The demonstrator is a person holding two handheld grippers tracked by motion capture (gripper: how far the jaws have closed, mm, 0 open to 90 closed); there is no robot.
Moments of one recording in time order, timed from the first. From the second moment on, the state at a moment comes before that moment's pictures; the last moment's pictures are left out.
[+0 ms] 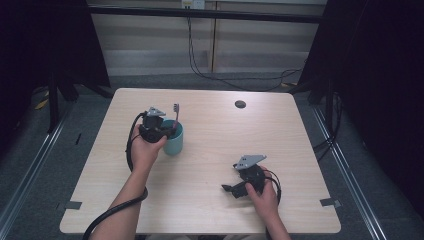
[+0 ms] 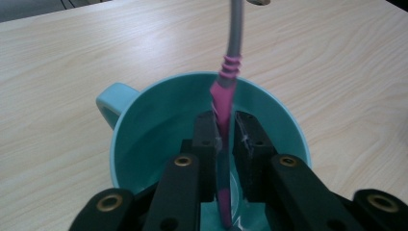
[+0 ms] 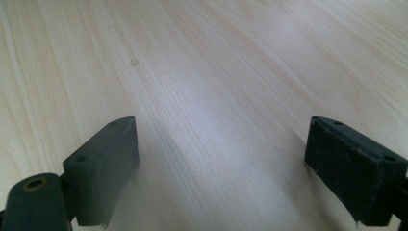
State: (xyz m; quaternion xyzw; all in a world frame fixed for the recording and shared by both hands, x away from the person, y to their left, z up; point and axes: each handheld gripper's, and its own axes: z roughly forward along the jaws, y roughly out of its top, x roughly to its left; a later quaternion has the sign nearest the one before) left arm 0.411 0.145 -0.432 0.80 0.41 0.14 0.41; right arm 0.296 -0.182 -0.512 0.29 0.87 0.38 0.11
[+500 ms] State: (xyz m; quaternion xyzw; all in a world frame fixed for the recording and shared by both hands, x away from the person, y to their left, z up) left arm 0.406 0.149 -0.424 0.80 0.41 0.16 0.42; right arm 0.296 -0.181 -0.512 0.29 0.87 0.38 0.11
